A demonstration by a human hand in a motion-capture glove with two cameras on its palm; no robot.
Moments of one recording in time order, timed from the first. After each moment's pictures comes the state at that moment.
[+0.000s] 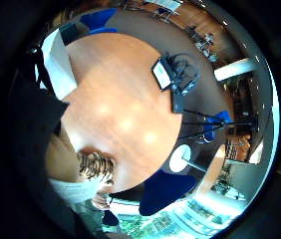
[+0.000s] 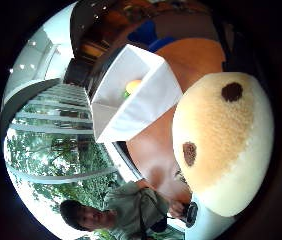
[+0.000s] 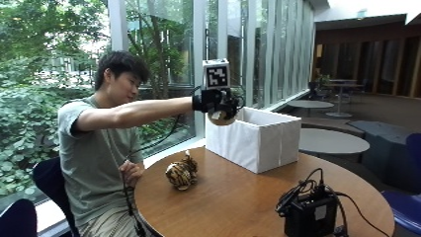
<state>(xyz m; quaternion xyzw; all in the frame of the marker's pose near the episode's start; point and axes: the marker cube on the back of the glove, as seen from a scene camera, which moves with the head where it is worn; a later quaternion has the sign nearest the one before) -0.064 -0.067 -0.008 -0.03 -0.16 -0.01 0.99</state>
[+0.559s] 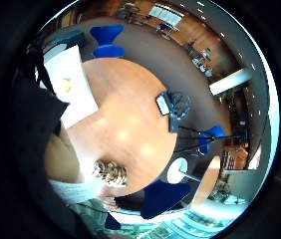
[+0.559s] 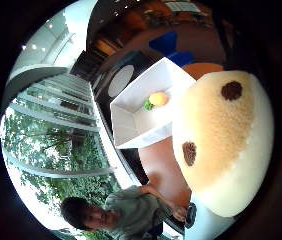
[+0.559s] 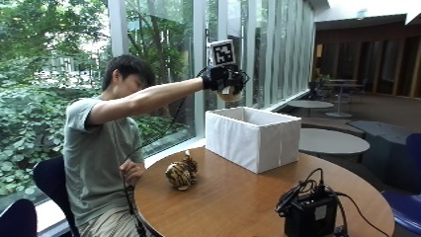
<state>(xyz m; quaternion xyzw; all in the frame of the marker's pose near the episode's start) -0.143 -0.094 -0.083 0.02 -0.15 -0.04 0.99</state>
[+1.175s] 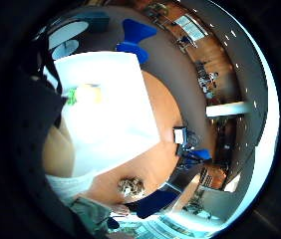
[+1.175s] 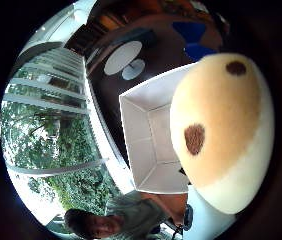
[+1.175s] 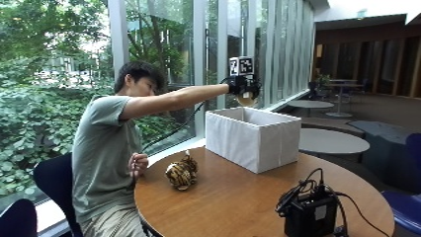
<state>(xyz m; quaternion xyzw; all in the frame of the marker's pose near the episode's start) -0.422 -0.134 -0.044 -0.02 -0.05 -0.32 0.94</state>
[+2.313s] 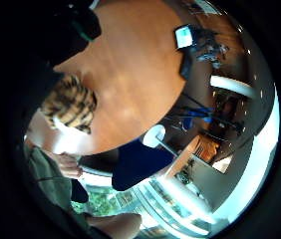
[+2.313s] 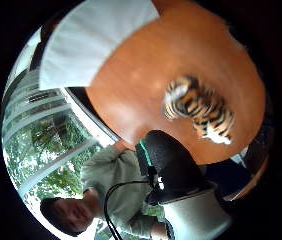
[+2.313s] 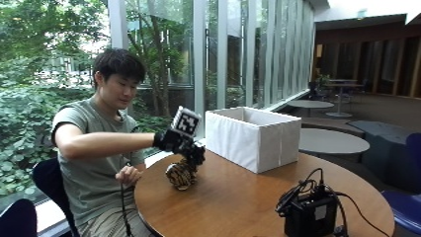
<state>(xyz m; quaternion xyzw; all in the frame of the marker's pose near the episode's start) -0.015 0.087 0.110 -0.23 0.11 -0.18 0.95</state>
